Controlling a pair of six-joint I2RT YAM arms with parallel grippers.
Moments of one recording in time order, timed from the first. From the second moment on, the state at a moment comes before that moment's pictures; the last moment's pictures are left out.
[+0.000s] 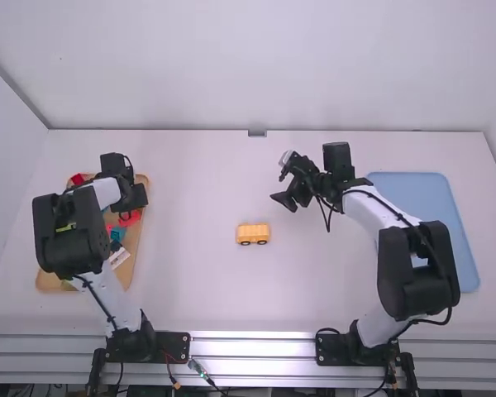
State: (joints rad) left arm 0.31 1.97 1.14 -0.32 -0.03 -0.02; right arm 0.20 1.73 1.04 -0.15 -0.69 -0.68
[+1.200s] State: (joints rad) left arm -0.07 1.67 0.88 0.47 1.04 0.22; right arm 0.16 1.92 1.04 0.89 -1.42 -0.01
